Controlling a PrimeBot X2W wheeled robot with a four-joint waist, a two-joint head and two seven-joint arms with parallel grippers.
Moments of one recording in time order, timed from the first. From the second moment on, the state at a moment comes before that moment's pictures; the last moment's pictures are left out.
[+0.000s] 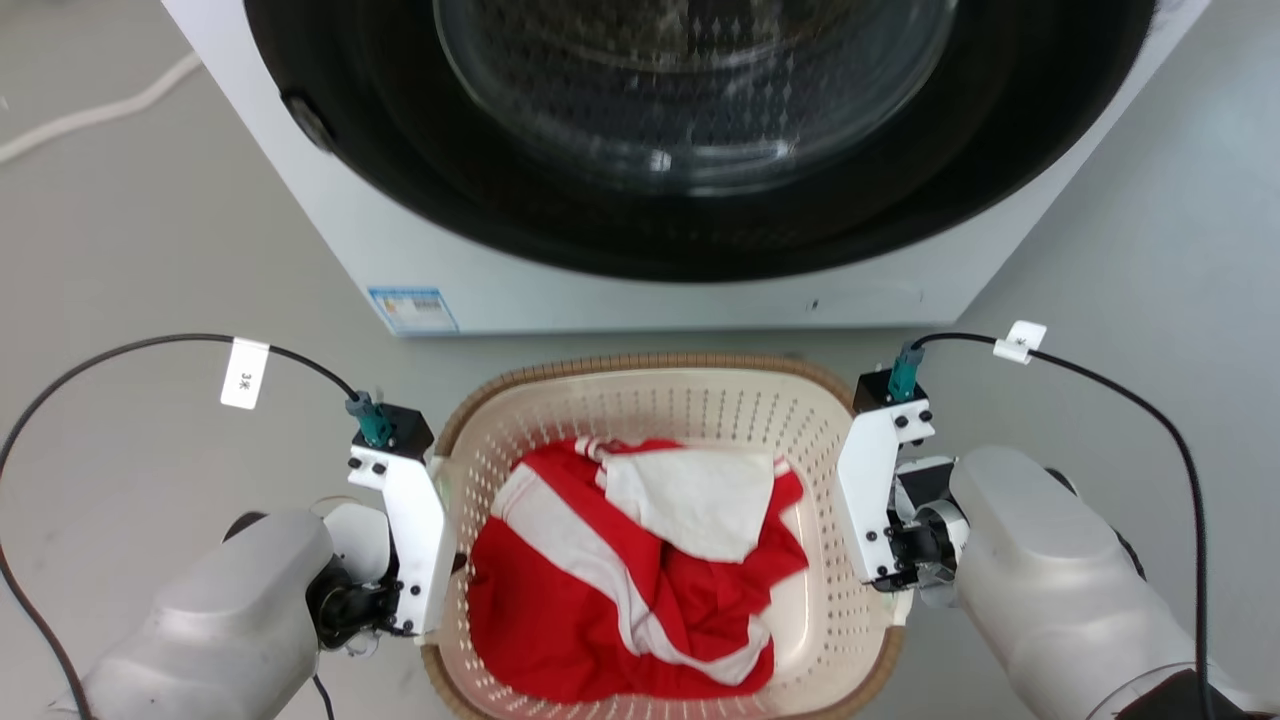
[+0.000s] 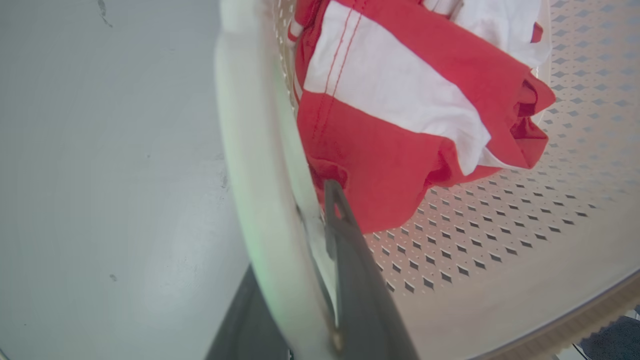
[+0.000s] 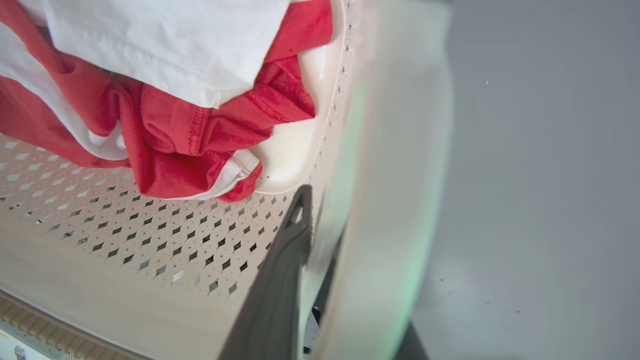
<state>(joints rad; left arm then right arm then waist) -0.80 0.50 -1.25 0.78 -1.25 -0.13 0.41 -0.81 -0.04 0.53 1.16 0.50 0.13 0.71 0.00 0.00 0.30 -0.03</state>
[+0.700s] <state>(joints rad) -0.77 0.51 -1.27 0.76 -1.37 -0.13 0.75 -0.78 -0.04 0.62 1.18 0.61 0.13 0.90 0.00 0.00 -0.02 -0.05</state>
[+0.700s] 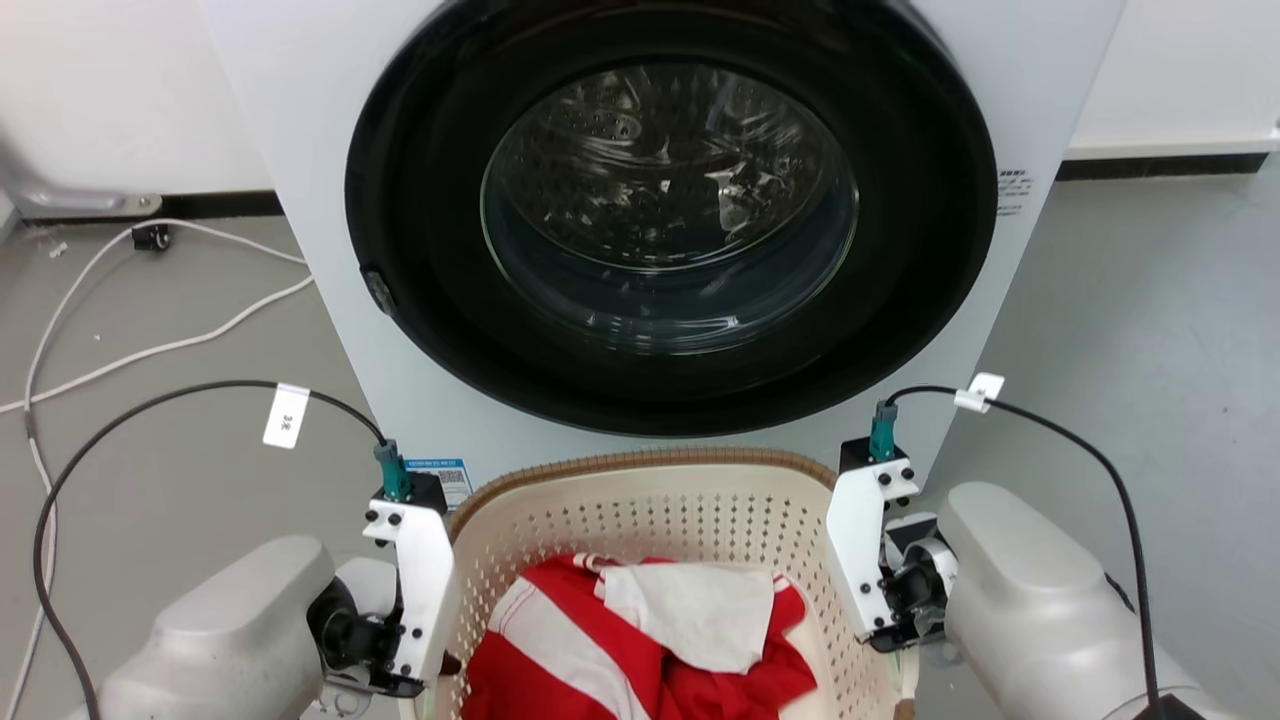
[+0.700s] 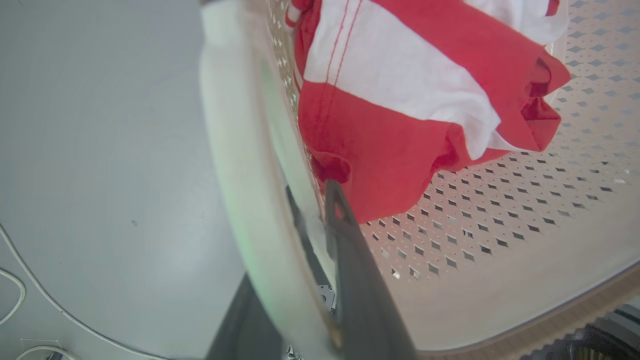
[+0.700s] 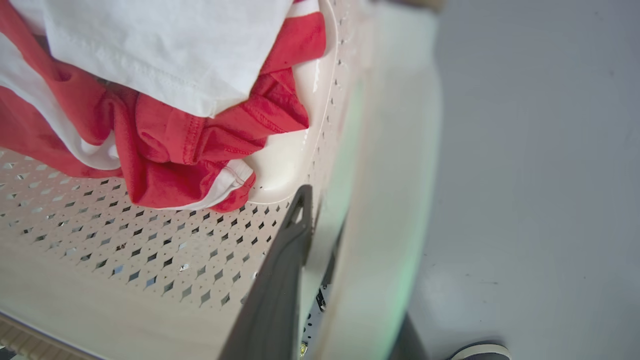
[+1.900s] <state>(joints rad) -0.74 0.49 -1.27 0.79 -1.39 -0.13 0.84 -0.76 -0.04 0.69 1.18 0.64 0.13 0.94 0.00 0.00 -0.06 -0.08</state>
